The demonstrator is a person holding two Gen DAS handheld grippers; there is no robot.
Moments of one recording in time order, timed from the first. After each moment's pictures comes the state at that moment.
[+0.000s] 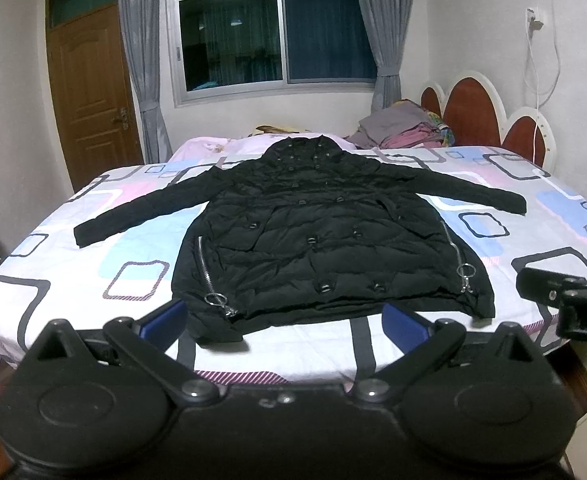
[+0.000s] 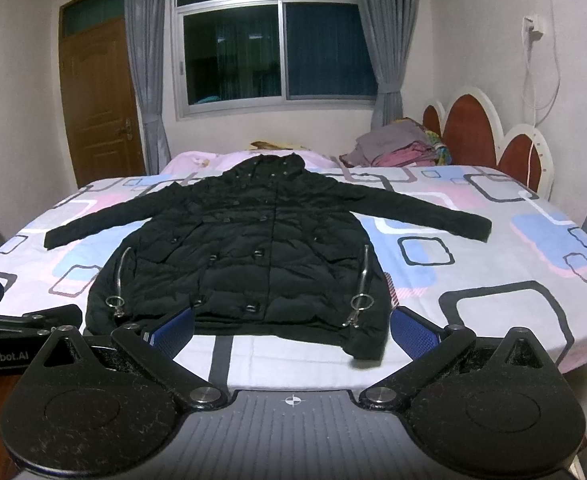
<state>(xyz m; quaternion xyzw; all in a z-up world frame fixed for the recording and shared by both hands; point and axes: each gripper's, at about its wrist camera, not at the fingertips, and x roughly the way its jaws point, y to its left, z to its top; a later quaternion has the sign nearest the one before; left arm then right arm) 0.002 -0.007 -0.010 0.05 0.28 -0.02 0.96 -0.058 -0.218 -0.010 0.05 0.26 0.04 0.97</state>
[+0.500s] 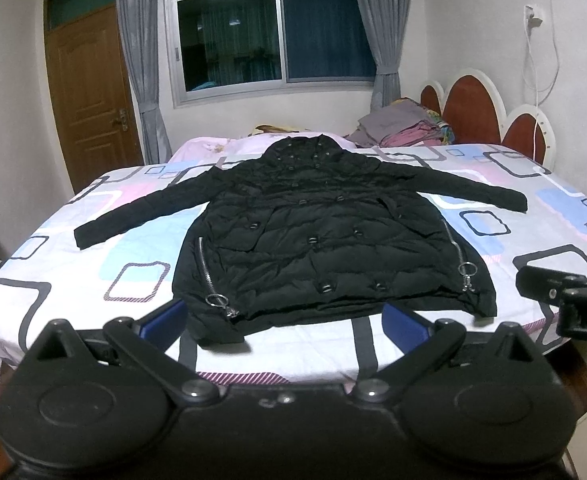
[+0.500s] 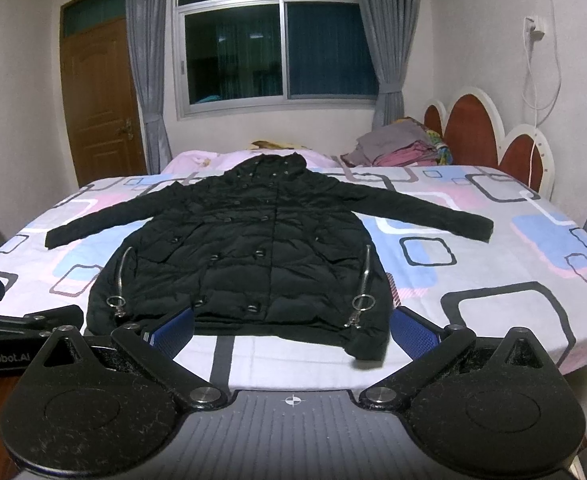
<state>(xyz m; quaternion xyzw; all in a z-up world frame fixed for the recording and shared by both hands) 0.003 -0.007 -0.009 0.05 0.28 -0.02 0.96 -0.058 -0.218 -0.009 0.04 0.26 0.04 0.97</state>
